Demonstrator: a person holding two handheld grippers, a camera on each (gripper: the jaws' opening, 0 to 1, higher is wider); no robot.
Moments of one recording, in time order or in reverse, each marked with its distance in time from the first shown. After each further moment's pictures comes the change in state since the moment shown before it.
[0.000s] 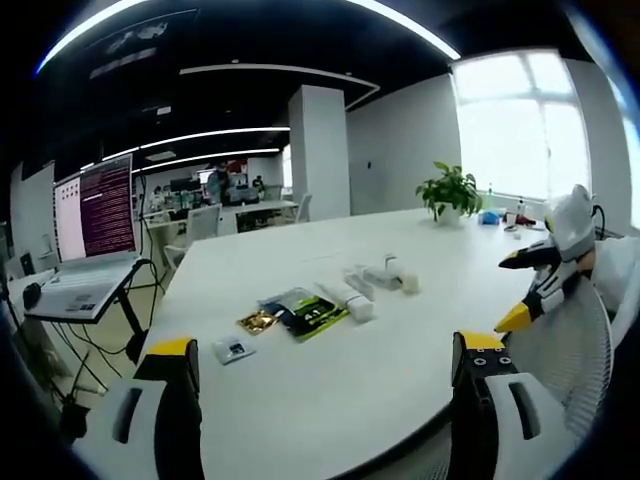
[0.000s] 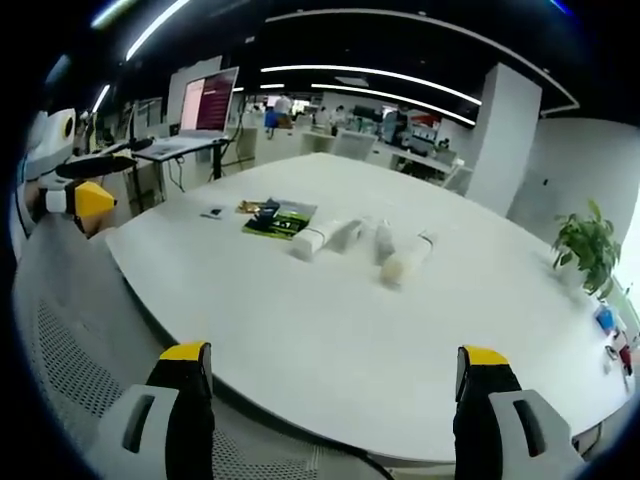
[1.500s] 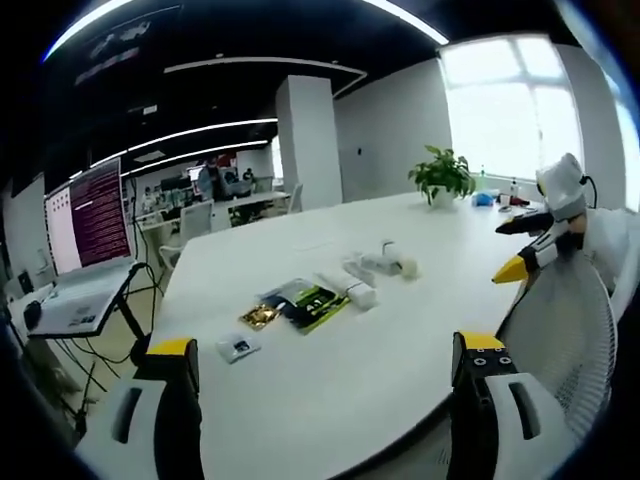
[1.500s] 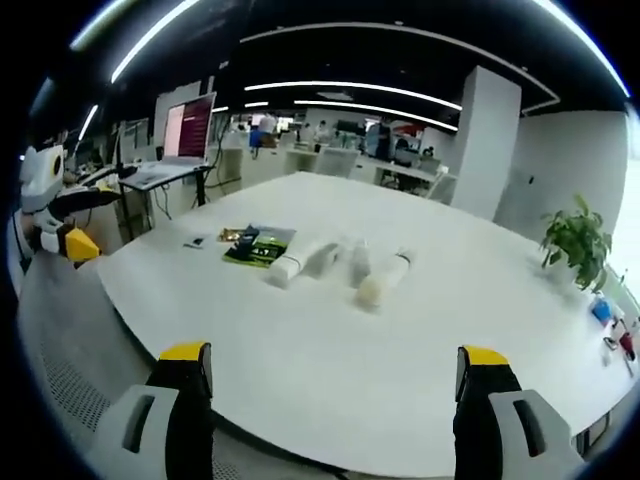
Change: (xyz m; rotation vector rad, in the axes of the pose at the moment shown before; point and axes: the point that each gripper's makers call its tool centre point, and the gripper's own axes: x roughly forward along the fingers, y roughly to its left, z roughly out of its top) left arm -0.001 0.001 0.001 0.085 0.065 -0.030; right arm -0.002 -0.032 0.024 0.059 -0.070 -0.043
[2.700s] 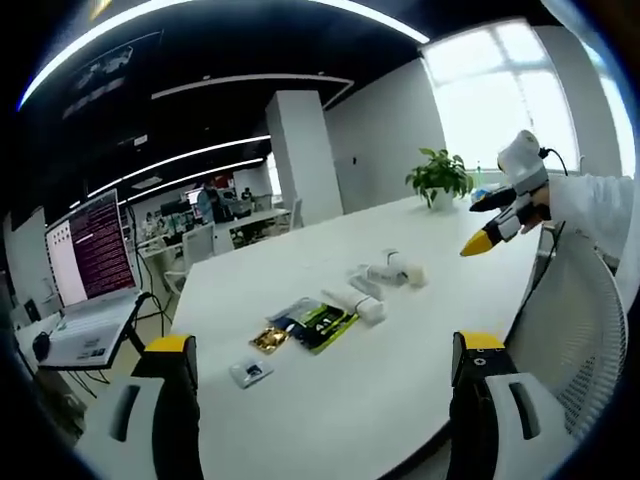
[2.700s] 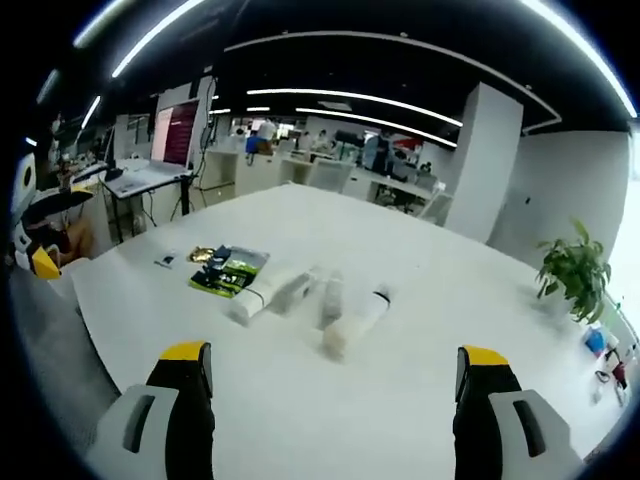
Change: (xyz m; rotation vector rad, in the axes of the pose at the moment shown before) left arm 0.005 0.003 0.022 0.066 -0.071 0.020; right arm 0.055 -0.037 0.054 -0.074 -0.042 -0.033
